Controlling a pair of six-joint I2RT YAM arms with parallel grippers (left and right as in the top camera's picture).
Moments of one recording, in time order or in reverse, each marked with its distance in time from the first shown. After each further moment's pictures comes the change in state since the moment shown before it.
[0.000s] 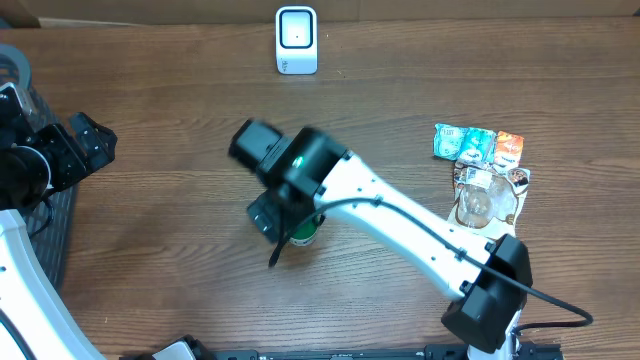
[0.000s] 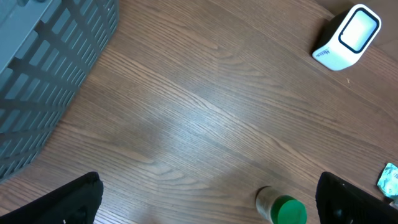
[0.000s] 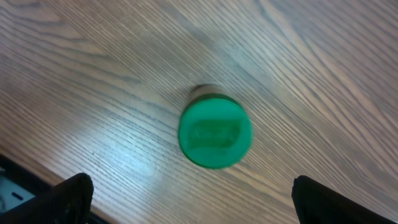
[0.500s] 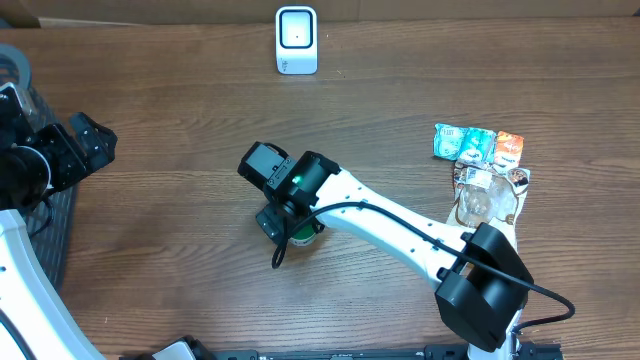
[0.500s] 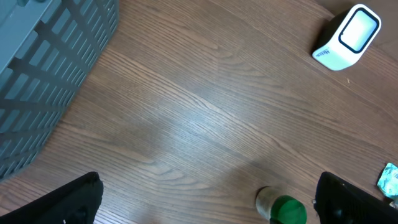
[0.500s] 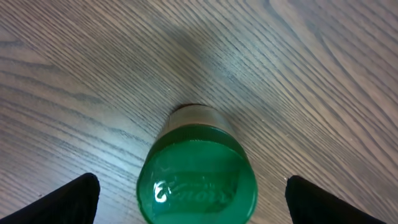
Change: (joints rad) left arm 0.000 0.000 0.000 0.000 0.000 0.000; right arm -0.024 0.000 -0.275 0.287 0.024 -0.024
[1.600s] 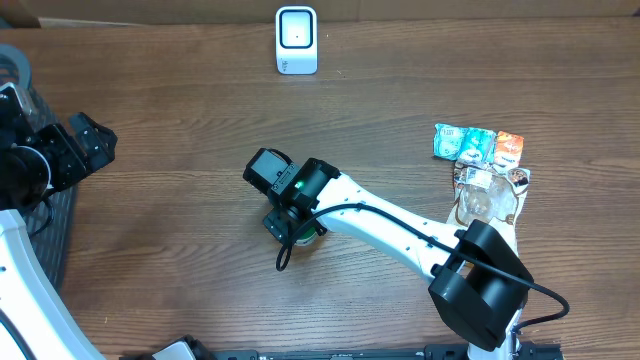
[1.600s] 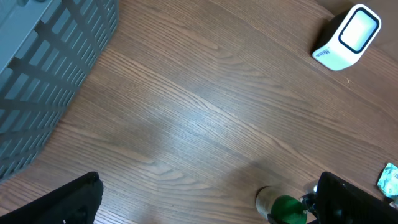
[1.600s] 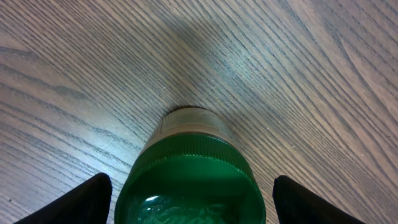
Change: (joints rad) left arm 0.000 0.000 0.000 0.000 0.000 0.000; right arm -0.006 0.002 -0.080 0.082 -0.003 -0.068
